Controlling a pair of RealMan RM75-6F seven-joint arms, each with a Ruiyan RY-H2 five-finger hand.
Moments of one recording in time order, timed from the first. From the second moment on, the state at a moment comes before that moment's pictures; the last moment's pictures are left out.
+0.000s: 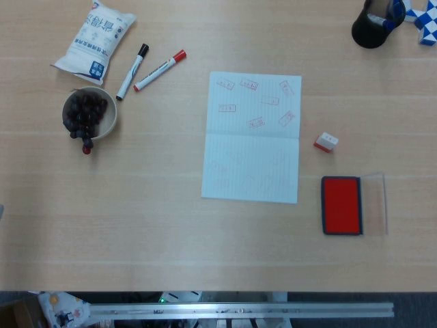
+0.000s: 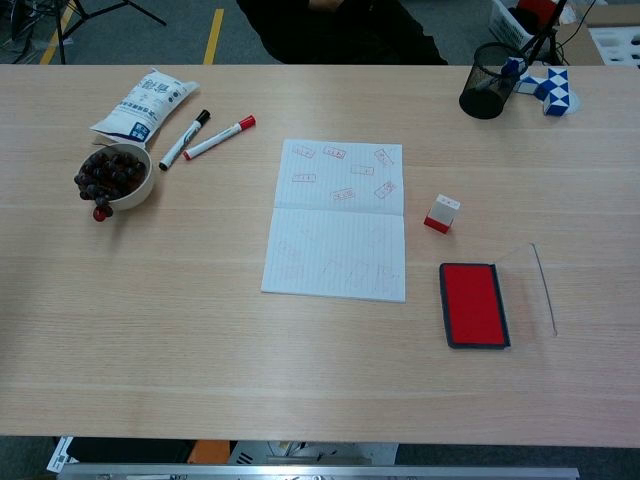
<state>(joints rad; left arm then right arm) 0.04 -1.04 0.00 -1.84 1.58 1.60 0.11 0.02 -0.99 0.01 -1.61 -1.65 1.59 0.04</state>
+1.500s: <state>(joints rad) 0.05 -1.04 0.03 -1.81 1.61 1.60 0.07 0.36 -1.13 0.14 -1.97 -1.23 1.16 -0.65</state>
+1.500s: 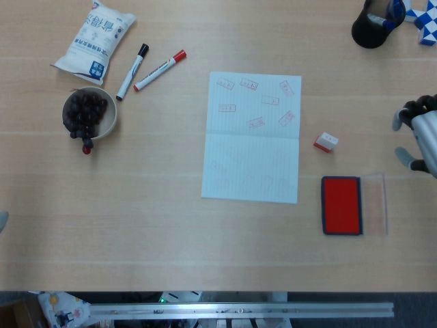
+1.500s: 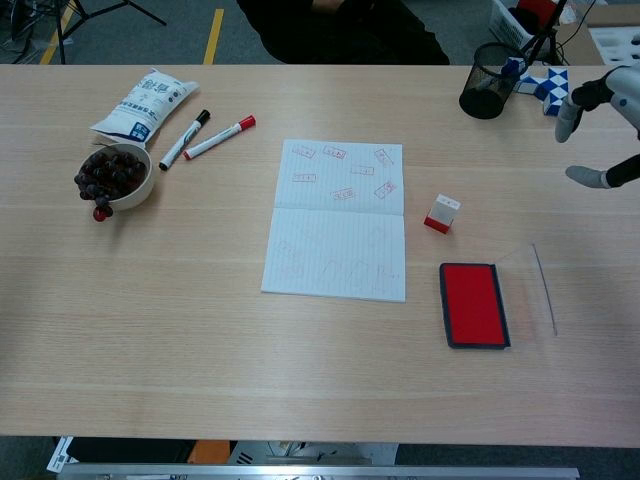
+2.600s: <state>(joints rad) 0.05 -1.04 0.04 -1.78 1.62 1.59 0.05 0.68 -1.52 0.14 -1.67 -0.68 1.08 -0.93</state>
